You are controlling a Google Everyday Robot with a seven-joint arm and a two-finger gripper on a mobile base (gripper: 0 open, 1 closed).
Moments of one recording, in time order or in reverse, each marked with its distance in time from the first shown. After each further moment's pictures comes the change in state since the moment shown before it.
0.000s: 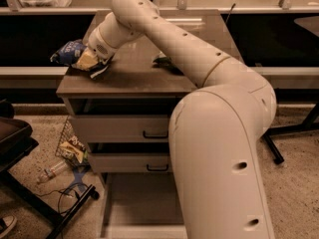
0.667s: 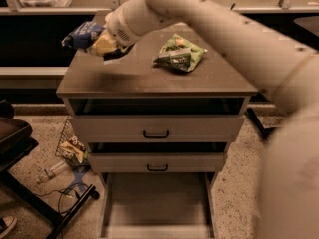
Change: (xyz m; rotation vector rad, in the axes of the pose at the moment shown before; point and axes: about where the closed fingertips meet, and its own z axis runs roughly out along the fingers) arm -0.019 0.033 -0.120 0.164 -0.067 0.003
